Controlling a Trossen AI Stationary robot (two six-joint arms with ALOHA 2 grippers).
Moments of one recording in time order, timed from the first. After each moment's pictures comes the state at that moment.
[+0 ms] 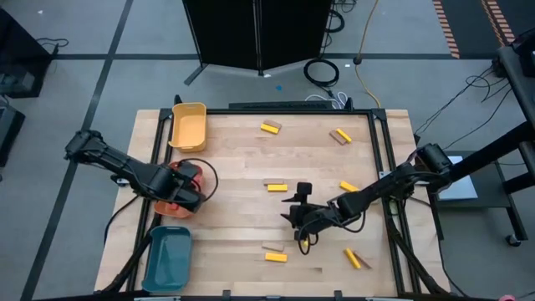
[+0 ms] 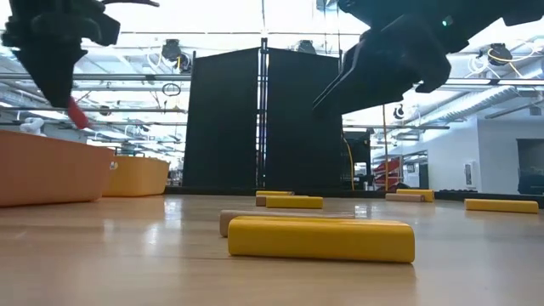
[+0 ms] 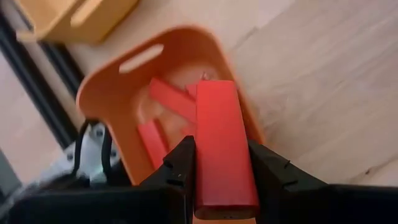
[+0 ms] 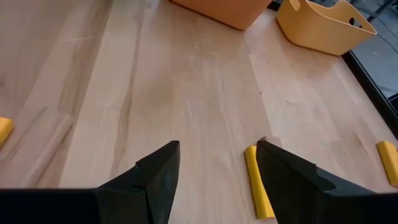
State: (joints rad) left arm -0.40 1.22 0.99 -1.44 -0.28 -1.36; right arm 0.42 1.66 0.88 0.09 0.60 0.08
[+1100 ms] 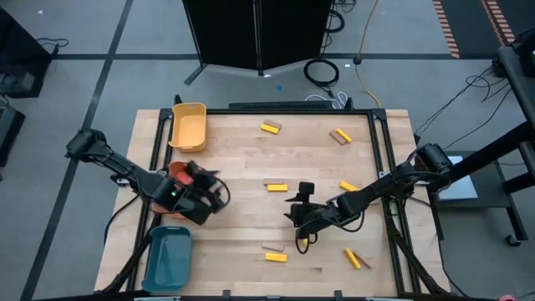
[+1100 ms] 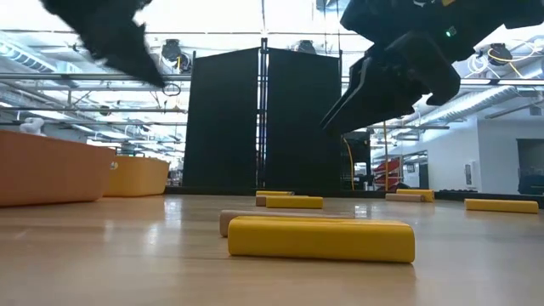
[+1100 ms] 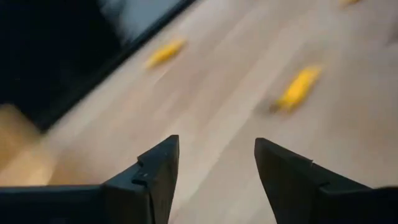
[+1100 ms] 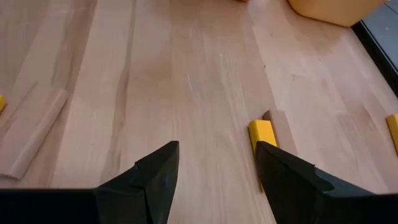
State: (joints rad) left arm -0.49 1.22 0.82 -0.62 -0.89 -0.72; right arm 0.42 1.66 0.88 0.00 0.57 0.17
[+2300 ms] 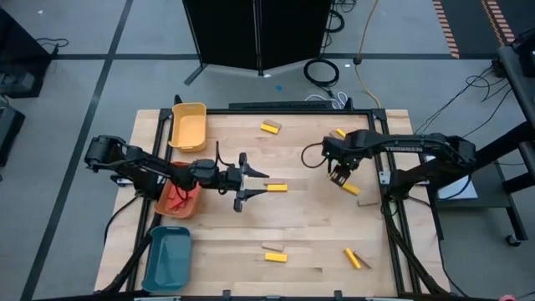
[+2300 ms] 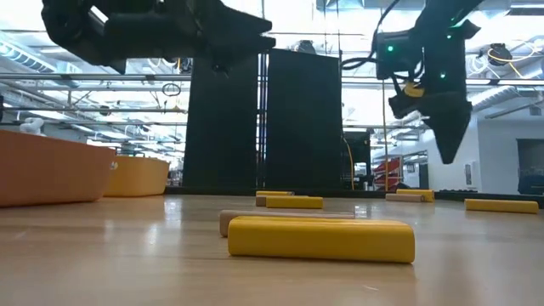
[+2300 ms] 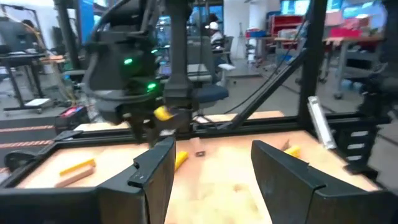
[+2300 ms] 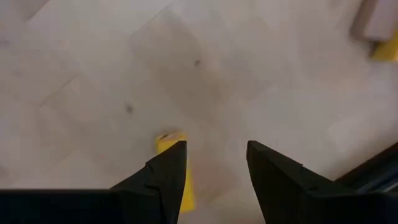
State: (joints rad) left arm -0.06 1.49 0.56 0.96 0.03 0.08; right arm -0.28 1.34 0.88 -1.09 0.07 0.39
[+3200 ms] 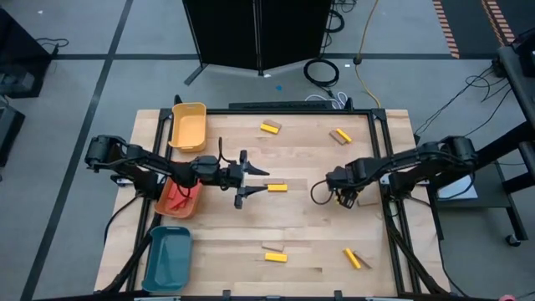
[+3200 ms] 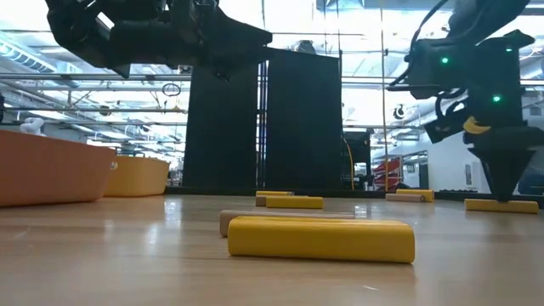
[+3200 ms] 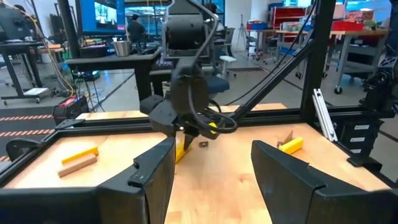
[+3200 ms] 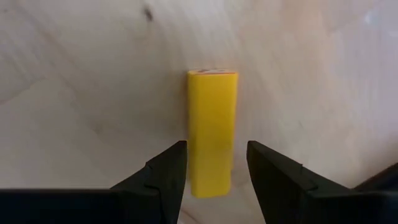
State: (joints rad) left arm -0.03 1.49 0.56 0.92 0.08 0.06; right arm 0.04 1.34 0.64 -0.96 0.13 0.61
